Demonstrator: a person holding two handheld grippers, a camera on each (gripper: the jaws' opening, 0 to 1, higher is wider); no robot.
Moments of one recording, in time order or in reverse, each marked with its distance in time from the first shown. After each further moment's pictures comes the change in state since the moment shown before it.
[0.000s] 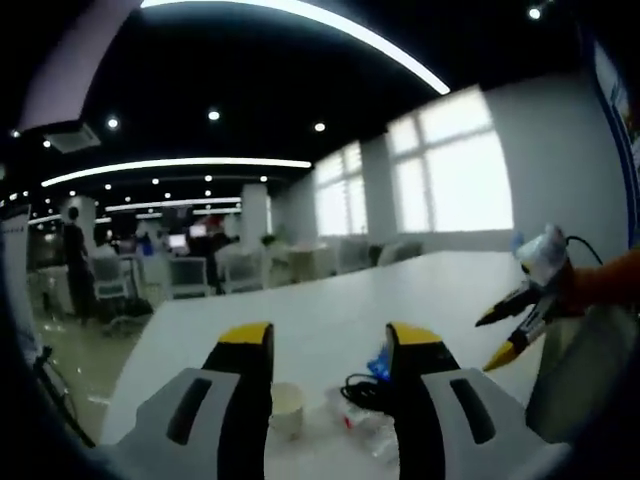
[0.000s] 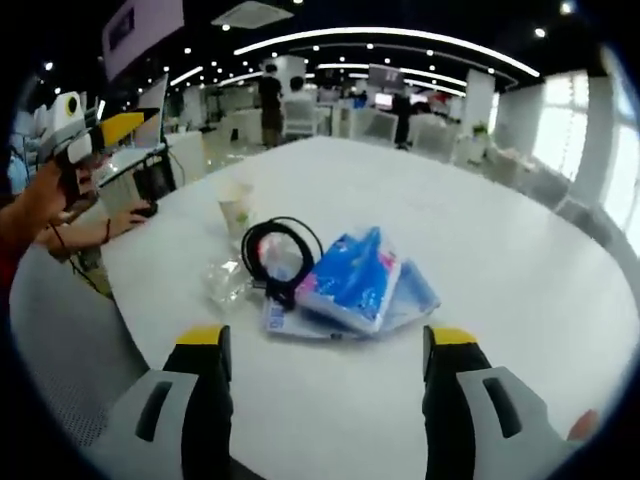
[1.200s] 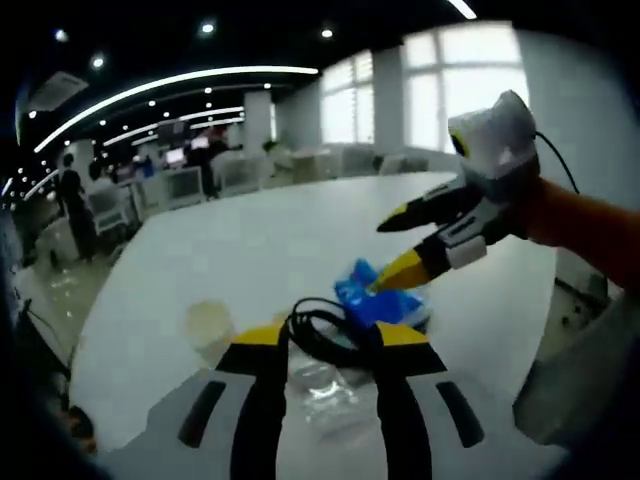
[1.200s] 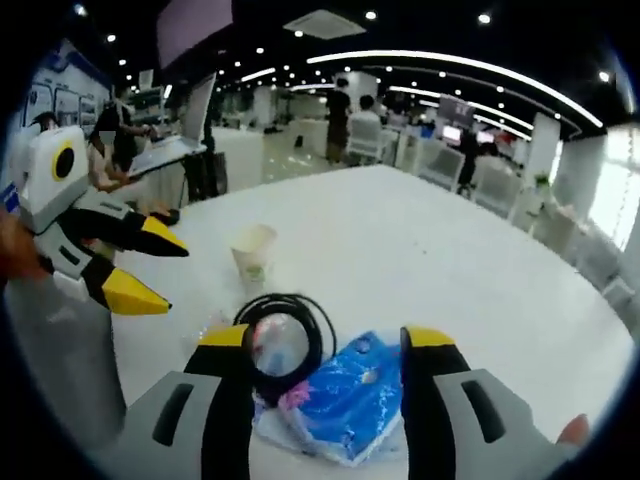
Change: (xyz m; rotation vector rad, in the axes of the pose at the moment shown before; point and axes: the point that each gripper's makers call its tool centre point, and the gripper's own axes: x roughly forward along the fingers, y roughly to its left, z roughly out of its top) left arm 0.067 -0.062 -0.103 -0.075 0.424 0.053; right arm 0.101 0.002 0.085 -0.309 -0.042 0.234
